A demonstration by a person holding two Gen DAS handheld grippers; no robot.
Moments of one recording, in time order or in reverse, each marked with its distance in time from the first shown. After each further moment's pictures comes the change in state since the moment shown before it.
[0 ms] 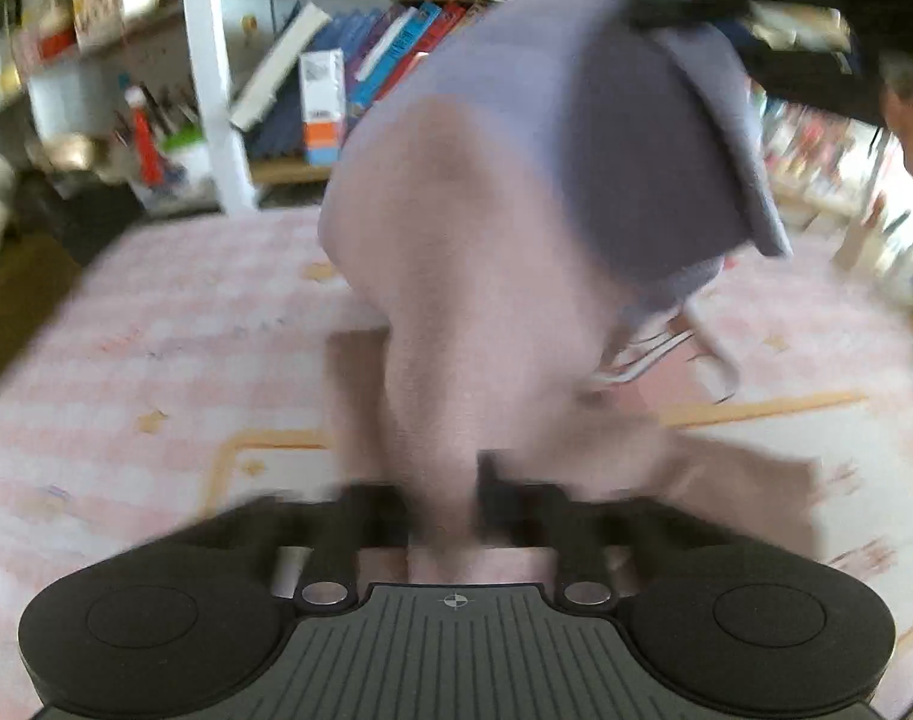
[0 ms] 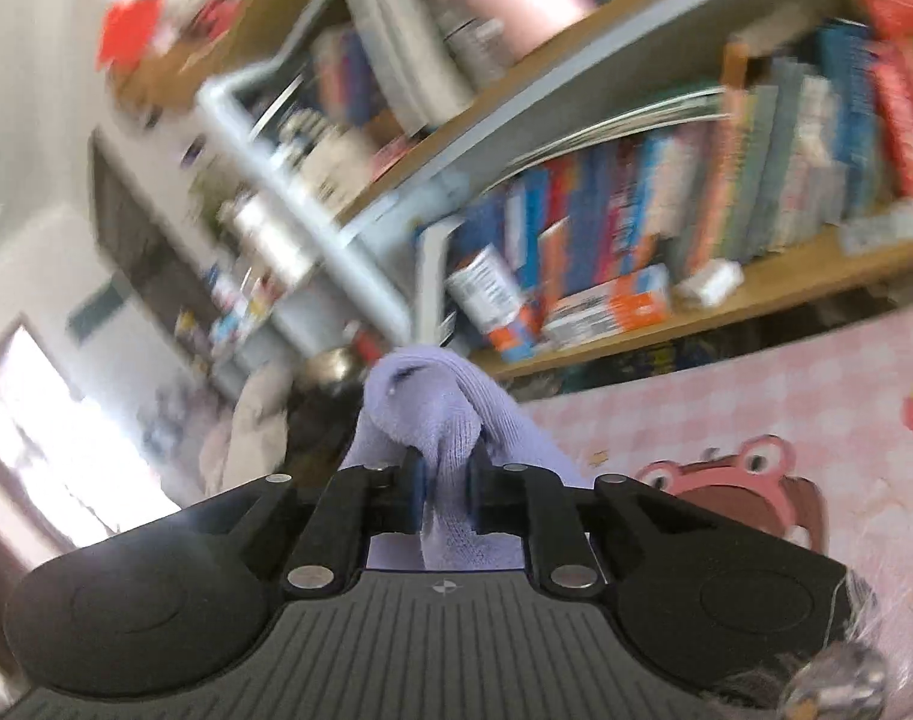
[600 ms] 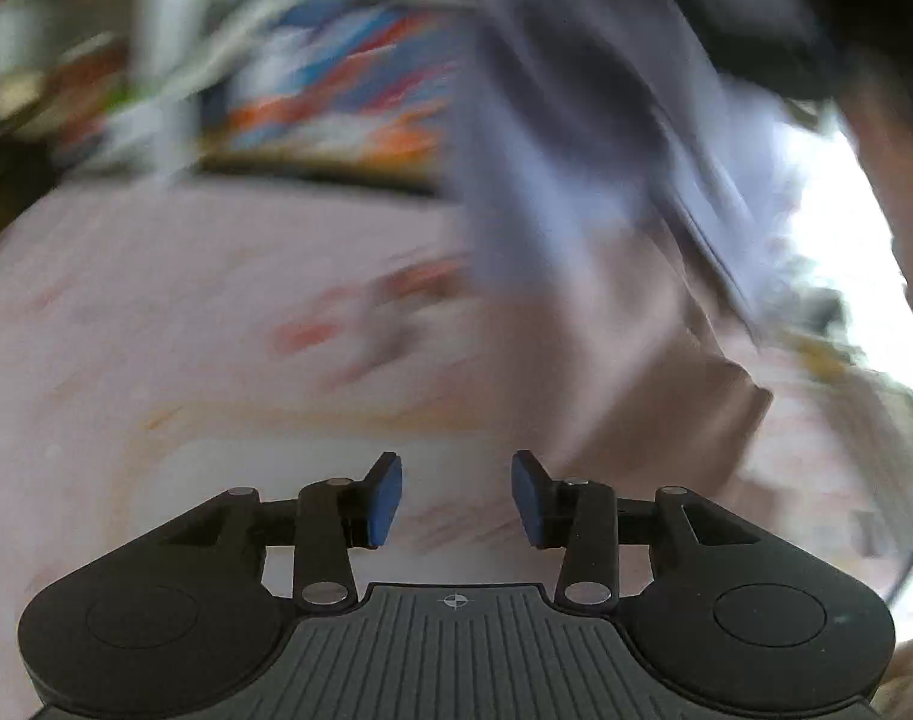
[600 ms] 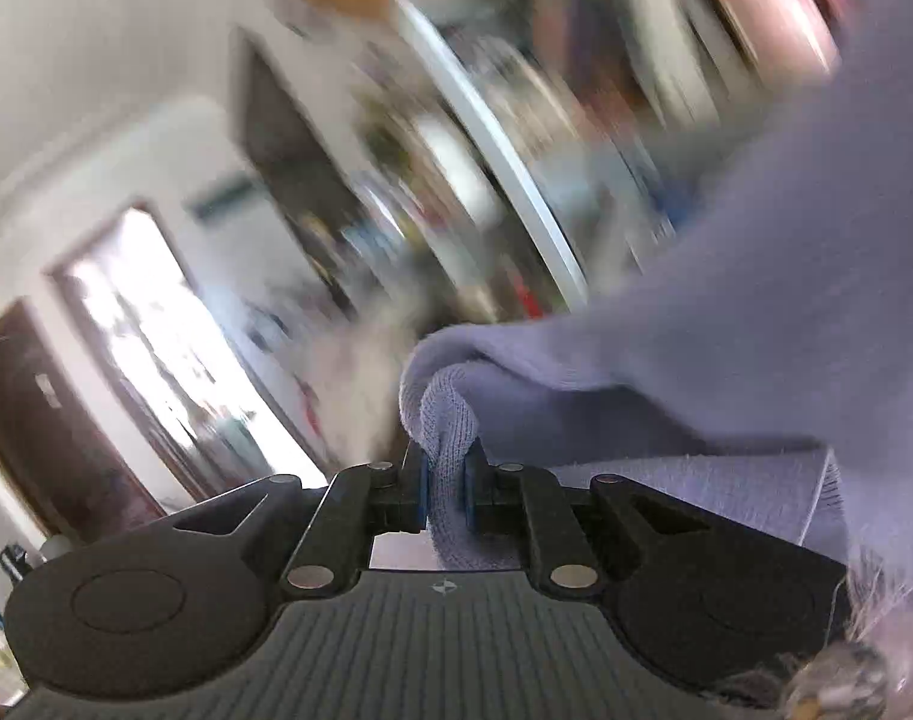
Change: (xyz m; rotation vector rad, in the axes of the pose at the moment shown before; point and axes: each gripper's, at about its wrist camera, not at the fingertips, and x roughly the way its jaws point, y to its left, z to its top) left arm -0.012 0.047 -0.018 -0.114 0.026 -0.133; right arm 0.030 0.070 -0.027 -0.211 0.271 0.167
